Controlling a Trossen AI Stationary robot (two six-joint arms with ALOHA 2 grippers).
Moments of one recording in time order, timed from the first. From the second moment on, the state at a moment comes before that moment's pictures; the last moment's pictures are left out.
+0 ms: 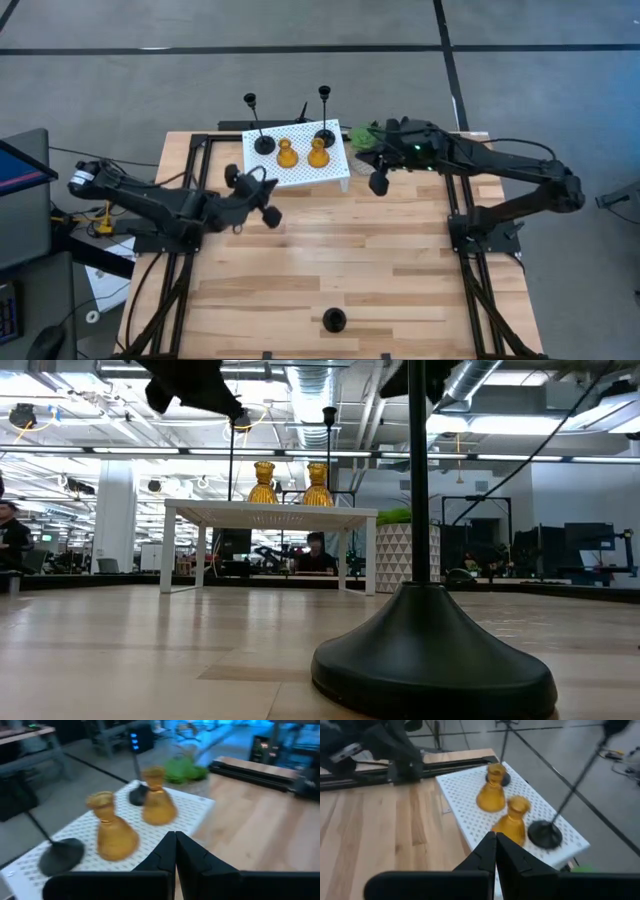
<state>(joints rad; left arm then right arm) -0.26 0.90 0.80 -0.23 -0.99 -0.31 -0.22 1.22 1.21 -0.45 0.11 -0.03</state>
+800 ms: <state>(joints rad) 0.24 0.98 1.02 -0.20 -0.37 -0.31 -0.22 1.04 0.99 -0.48 0.21 0.12</state>
